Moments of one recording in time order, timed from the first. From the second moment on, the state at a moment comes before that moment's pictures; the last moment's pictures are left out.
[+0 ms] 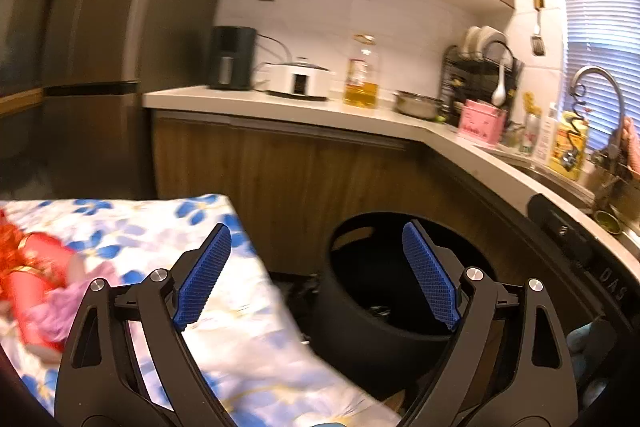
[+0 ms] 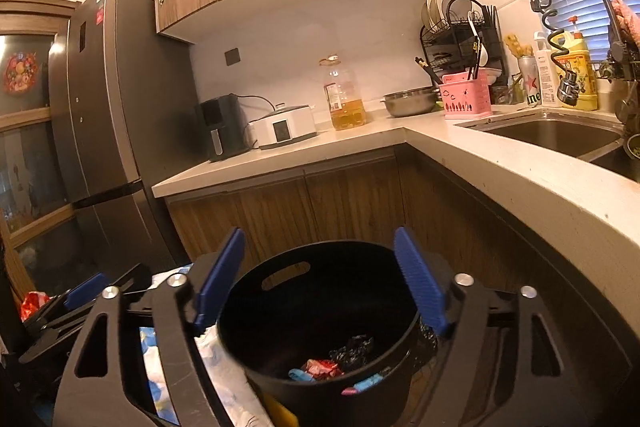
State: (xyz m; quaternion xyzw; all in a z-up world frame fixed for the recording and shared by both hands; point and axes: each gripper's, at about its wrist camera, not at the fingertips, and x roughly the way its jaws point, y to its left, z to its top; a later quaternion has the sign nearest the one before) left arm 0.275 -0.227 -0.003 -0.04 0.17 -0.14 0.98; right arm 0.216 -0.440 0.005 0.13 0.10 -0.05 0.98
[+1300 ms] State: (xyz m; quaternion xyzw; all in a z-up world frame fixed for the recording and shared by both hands) left arm 0.168 0.020 -0.057 -0.11 0.18 0.11 0.97; right arm 0.240 -0.175 -0.078 0.08 0.24 0.17 0.95
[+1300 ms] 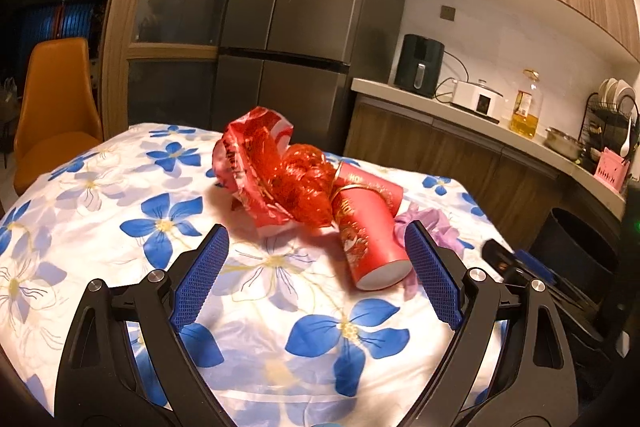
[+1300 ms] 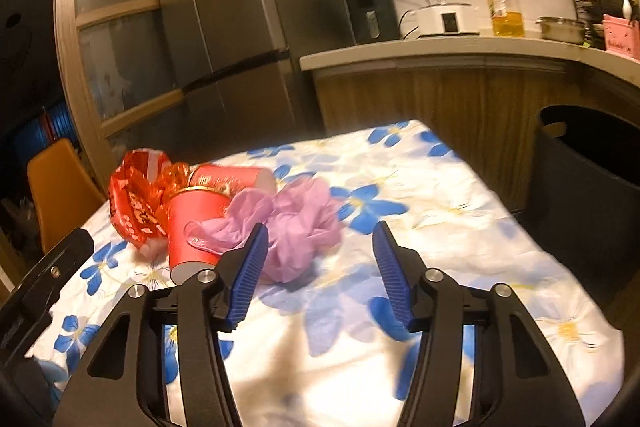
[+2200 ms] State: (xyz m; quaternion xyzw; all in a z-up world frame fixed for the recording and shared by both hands) left arm 0.192 0.009 -0.072 -0.10 0.21 0.07 0.97; right arm 0.245 -0.191 -0.070 0.11 0.25 0.18 0.95
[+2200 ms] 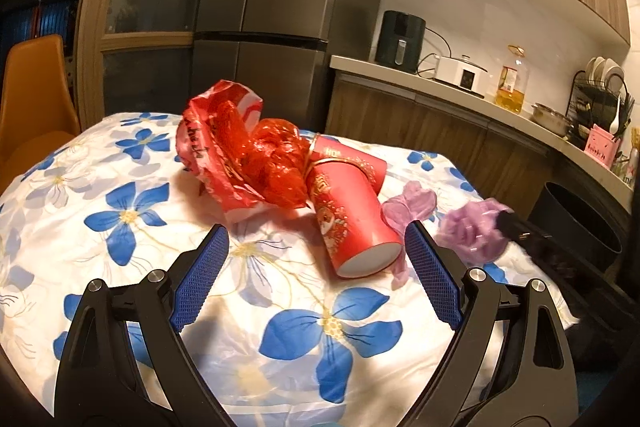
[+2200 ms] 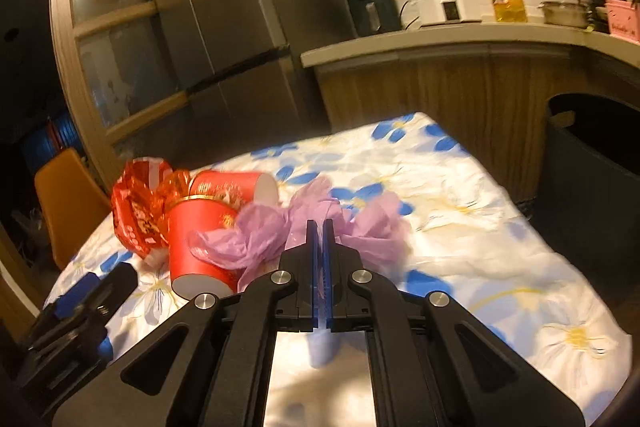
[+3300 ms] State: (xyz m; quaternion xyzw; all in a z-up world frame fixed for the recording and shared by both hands) left arm 0.245 -0.037 -0.077 -0.05 0.24 0.00 0.97; right arm 0.215 -0.248 -0.049 0.14 0.21 0.16 0.95
